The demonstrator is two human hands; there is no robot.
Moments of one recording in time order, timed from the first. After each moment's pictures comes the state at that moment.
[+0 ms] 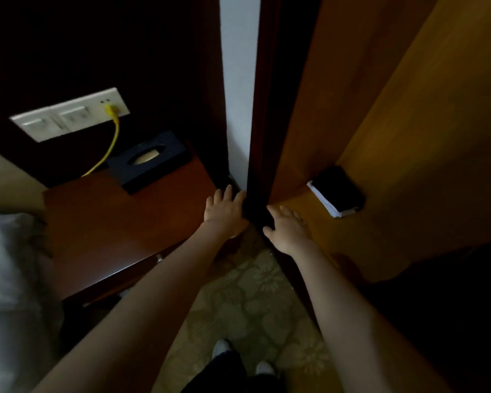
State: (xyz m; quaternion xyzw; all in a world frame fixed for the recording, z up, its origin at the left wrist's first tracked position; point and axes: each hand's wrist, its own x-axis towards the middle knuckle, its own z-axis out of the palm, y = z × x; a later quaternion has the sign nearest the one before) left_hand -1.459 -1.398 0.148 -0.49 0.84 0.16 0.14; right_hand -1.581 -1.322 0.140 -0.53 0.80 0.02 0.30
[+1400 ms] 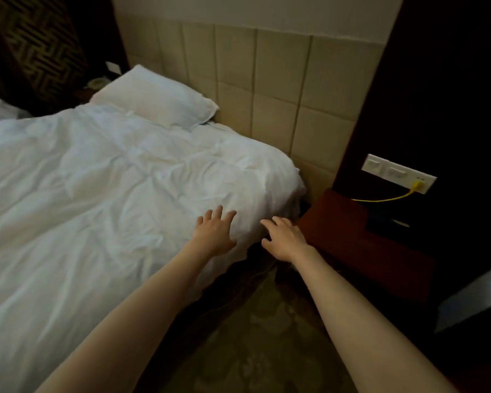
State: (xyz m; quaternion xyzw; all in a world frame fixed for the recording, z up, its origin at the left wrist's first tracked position) left_hand -1.137 -0.999 0.270 -0.90 0.42 0.10 -0.01; right_hand -1.248 -1.125 0.266 -0.95 0.26 0.10 0.12
